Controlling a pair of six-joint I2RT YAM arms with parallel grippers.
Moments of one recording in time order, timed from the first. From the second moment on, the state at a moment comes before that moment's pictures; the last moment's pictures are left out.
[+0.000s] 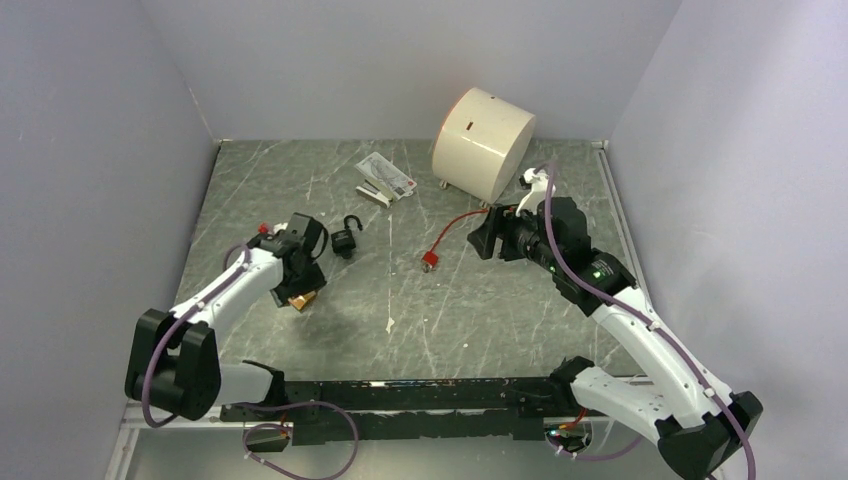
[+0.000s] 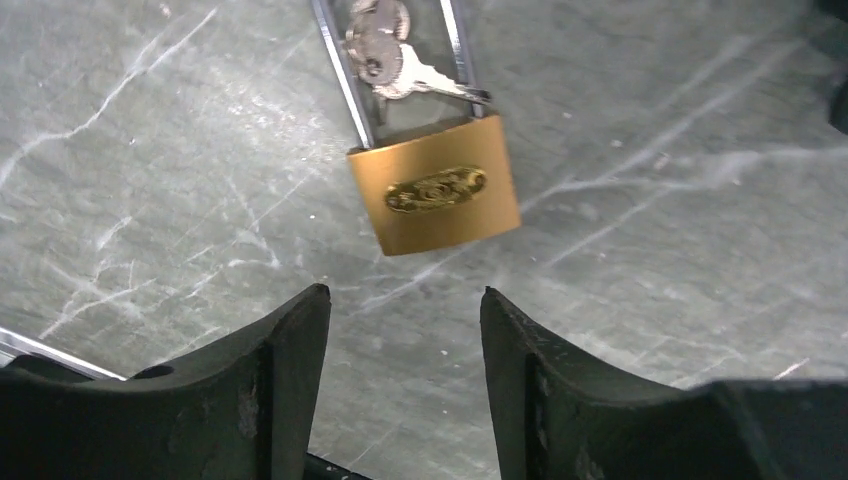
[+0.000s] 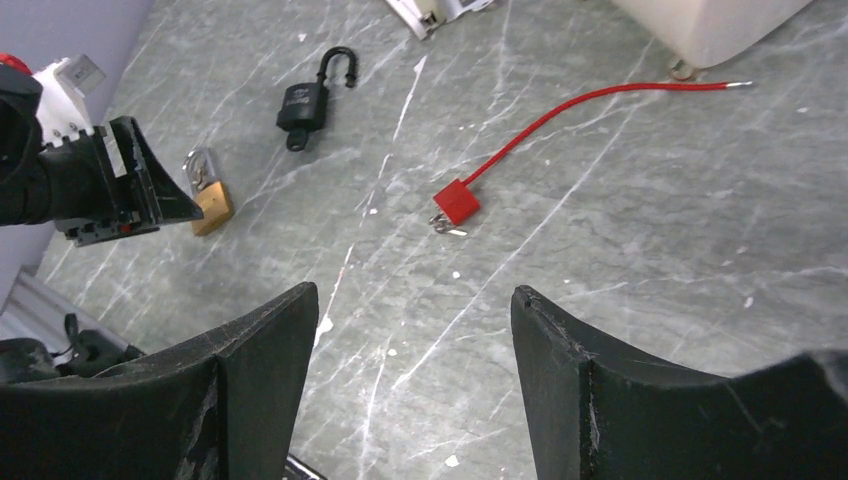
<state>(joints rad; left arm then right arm) -0.32 1.30 0.83 -0.85 -0.33 -0.83 0.53 0.93 0.96 -0.47 -0.04 0.41</state>
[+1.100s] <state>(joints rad) -0.14 1.43 0.74 -0.61 -0.22 -0.82 0.53 0.93 0.93 -0.44 -0.22 0.43</state>
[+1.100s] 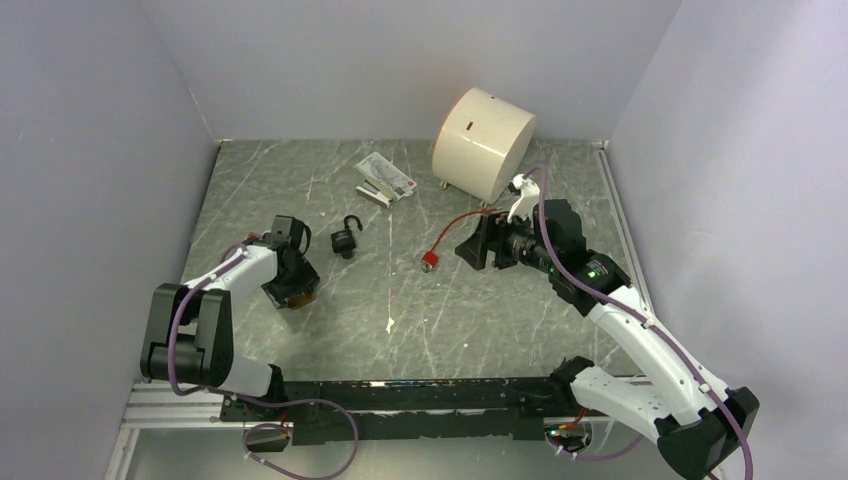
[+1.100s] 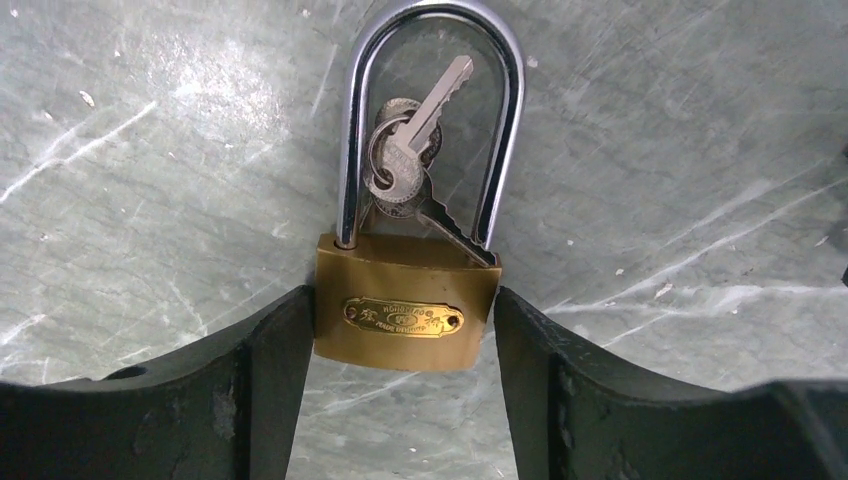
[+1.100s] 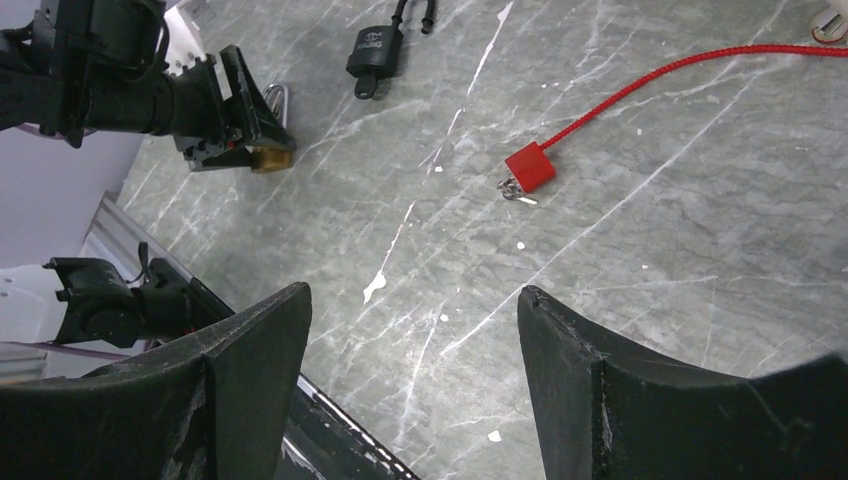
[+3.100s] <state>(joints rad) -0.48 1.26 0.66 -0.76 -0.23 -0.96 0.69 1.46 0.94 -0.29 -0.37 0.61</state>
